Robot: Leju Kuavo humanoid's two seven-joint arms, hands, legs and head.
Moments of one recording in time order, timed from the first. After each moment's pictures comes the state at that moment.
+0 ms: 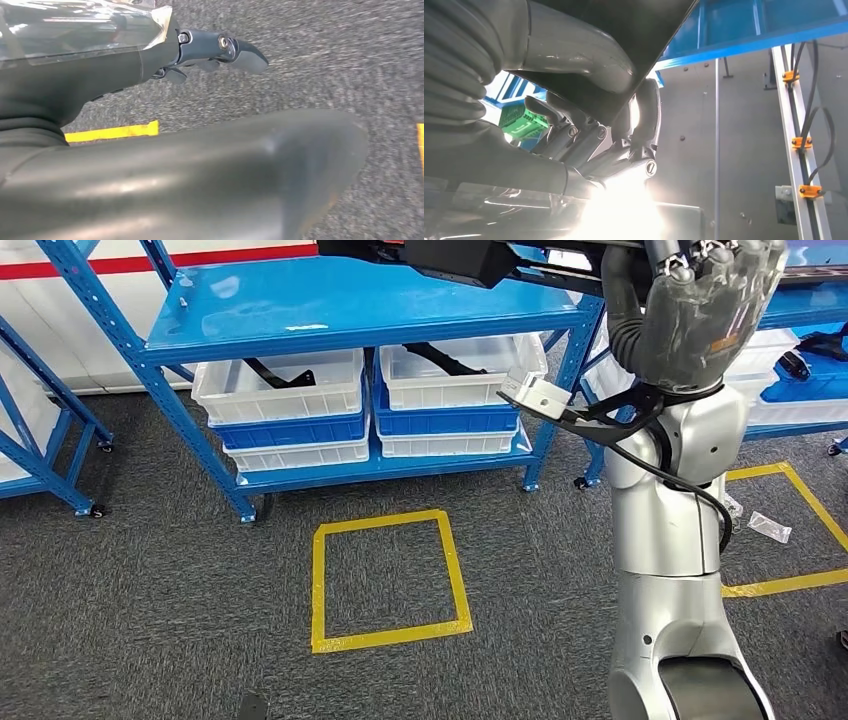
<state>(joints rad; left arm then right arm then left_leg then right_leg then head) -0.22 -0.22 0.98 -0.21 -0.95 0.41 -0.22 -0.82 0.07 0.04 -1.45 1.39 -0.70 -0.38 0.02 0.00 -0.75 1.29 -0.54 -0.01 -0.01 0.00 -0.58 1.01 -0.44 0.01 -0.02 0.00</state>
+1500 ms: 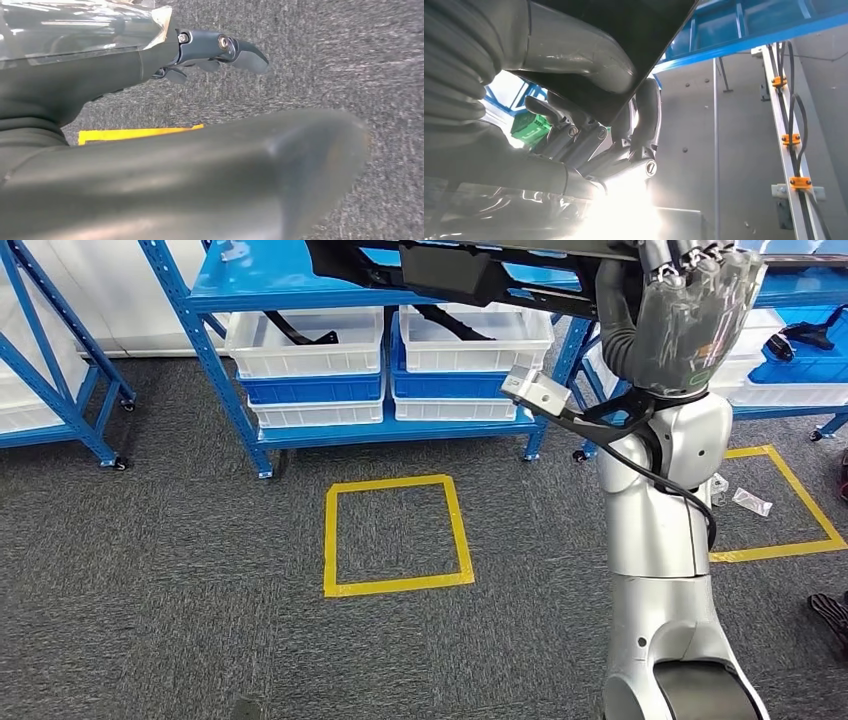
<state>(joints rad) -0.21 -0.21 0.99 -0.21 -0.91 0.42 -0.25 -0.81 0.08 0.02 -1.37 1.36 -0.70 -0.36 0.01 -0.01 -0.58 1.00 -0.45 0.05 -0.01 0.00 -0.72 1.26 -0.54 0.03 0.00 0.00</state>
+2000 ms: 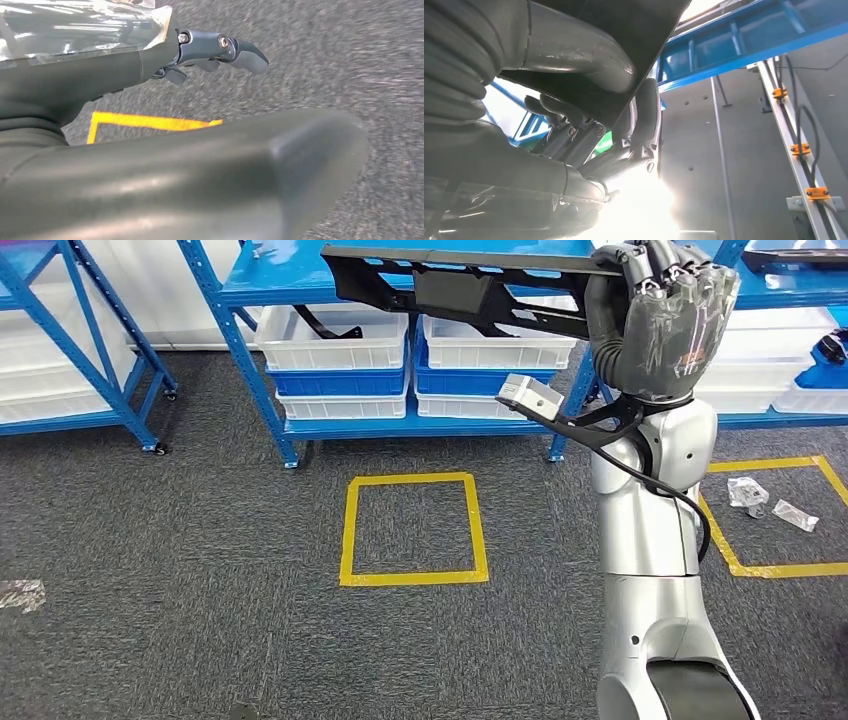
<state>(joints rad) -0.20 -0.21 1.00 -0.21 -0.90 0.43 -0.25 -0.80 0.11 -0.03 -1.33 1.35 -0.70 -0.41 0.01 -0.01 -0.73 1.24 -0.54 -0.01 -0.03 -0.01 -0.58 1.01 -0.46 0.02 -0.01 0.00</state>
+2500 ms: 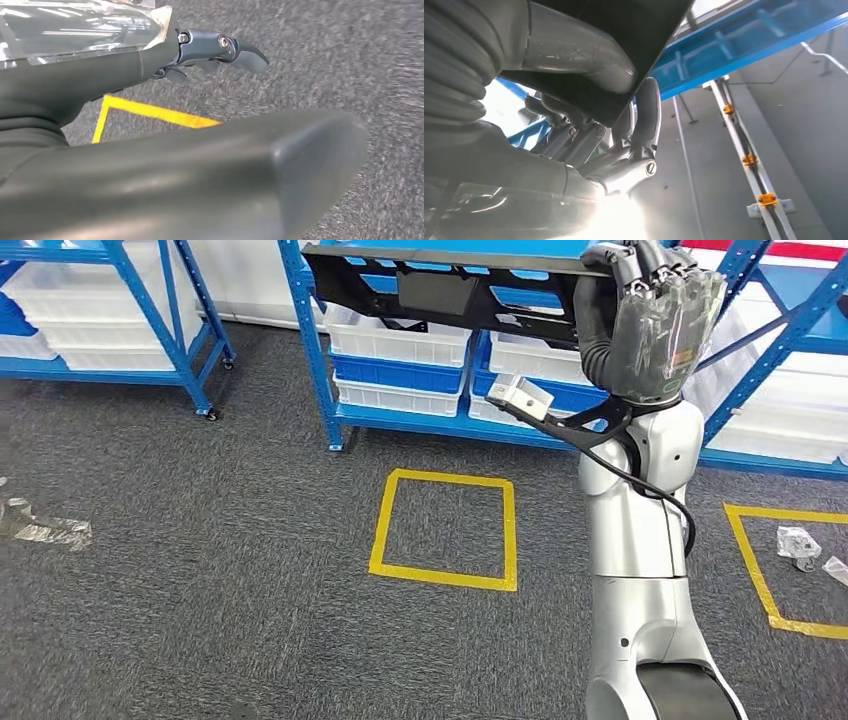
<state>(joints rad) -0.20 -0.21 1.00 -0.21 -0.91 0.43 -0.24 -0.80 0.15 -0.03 -1.31 1.36 -0.70 -0.41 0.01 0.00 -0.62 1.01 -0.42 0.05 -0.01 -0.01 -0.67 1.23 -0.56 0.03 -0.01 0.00</state>
